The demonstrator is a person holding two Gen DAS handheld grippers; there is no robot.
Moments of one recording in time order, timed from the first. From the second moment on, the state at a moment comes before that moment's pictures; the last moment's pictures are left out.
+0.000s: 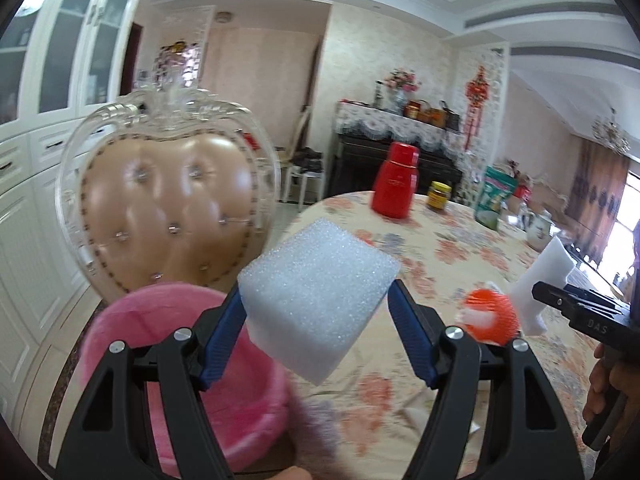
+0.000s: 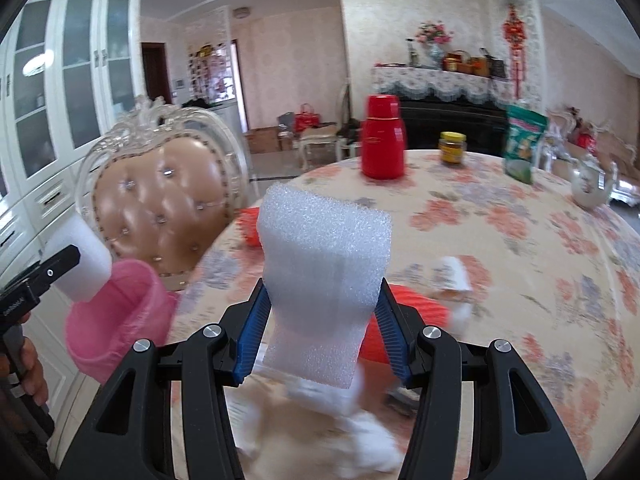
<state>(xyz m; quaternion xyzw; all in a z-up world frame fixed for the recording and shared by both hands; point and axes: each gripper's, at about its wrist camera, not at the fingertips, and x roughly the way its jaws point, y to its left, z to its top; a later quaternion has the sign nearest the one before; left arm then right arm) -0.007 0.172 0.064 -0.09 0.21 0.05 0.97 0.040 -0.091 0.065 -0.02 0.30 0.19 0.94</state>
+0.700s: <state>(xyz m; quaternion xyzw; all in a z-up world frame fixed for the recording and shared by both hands) -0.065 0.301 0.051 -0.13 0.22 0.14 0.96 0.023 0.121 0.047 -0.06 0.33 0.36 0.87</state>
